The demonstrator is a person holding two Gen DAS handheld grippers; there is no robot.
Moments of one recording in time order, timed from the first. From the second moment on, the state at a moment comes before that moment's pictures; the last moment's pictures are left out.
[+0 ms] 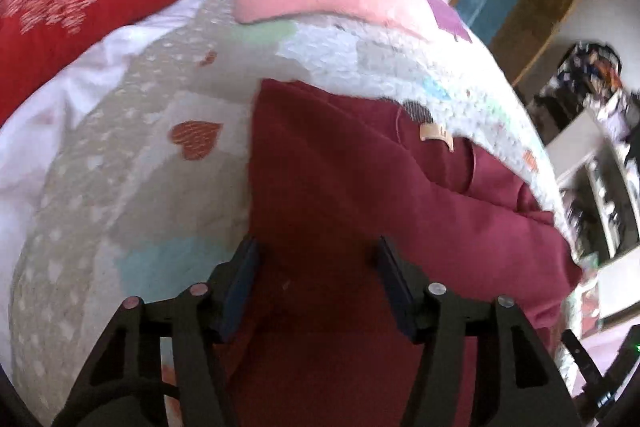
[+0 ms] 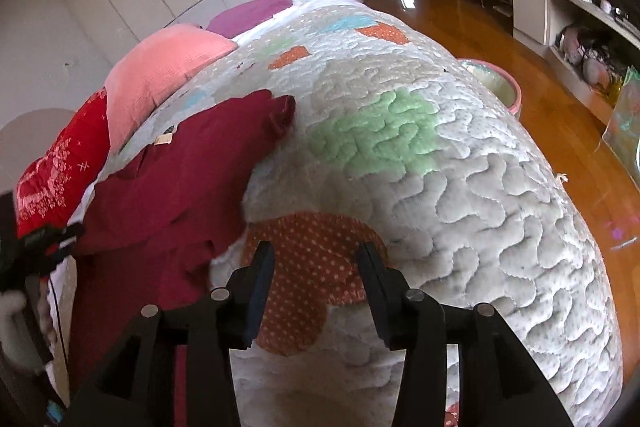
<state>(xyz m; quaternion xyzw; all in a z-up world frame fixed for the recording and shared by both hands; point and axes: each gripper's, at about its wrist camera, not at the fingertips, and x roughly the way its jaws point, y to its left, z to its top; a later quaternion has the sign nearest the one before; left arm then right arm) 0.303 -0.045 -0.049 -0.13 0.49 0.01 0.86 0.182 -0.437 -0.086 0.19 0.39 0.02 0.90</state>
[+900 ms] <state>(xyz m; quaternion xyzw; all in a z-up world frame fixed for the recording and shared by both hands) 0.258 -0.004 -0.016 -0.14 0.43 0.01 0.89 0.243 -0.352 -0.045 0.14 0.35 0.11 0.92</state>
